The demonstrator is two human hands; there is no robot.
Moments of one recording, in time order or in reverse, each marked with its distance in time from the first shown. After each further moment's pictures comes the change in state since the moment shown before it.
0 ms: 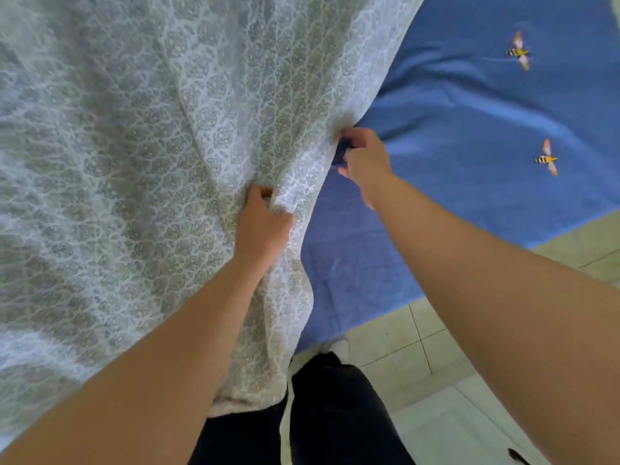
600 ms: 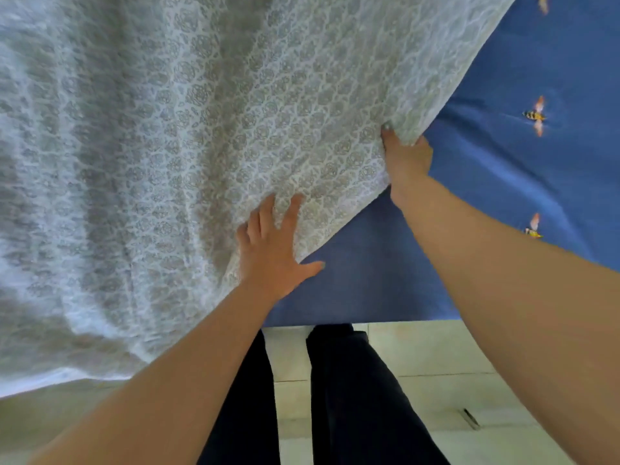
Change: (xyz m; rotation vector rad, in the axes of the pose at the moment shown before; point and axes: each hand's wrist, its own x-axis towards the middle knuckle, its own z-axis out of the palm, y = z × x) left_hand -0.065 0.021 0.115 0.710 0.109 0.058; right_hand 0.057 -0.018 -0.095 -0.078 0.035 -0.120
